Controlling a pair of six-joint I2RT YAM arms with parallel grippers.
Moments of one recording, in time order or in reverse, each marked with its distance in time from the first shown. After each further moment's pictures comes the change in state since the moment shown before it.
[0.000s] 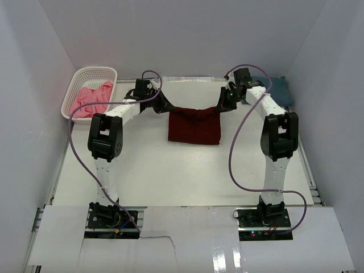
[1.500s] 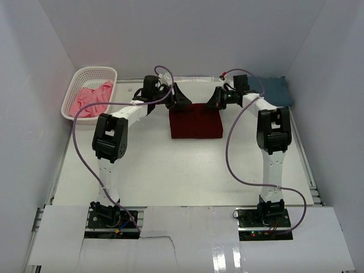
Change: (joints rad) left arm -0.060 0.001 0.011 0.248 0.138 -0.008; right arm -0.042 0.156 -0.046 0.466 -0.428 0.127
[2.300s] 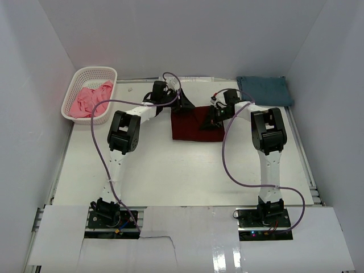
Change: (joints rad) left arm -0.033 0.350 0.261 0.007 0.010 0.049; right arm 0.074 0.055 -0.148 -0.155 -0.025 0.003
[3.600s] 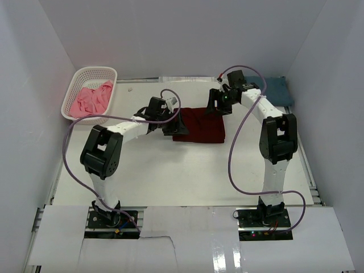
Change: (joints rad) left arm -0.106 -0.634 -0.658 -0.228 -0.271 0.169; right arm 0.024 -0.229 0.134 -0.254 0.412 -0.141
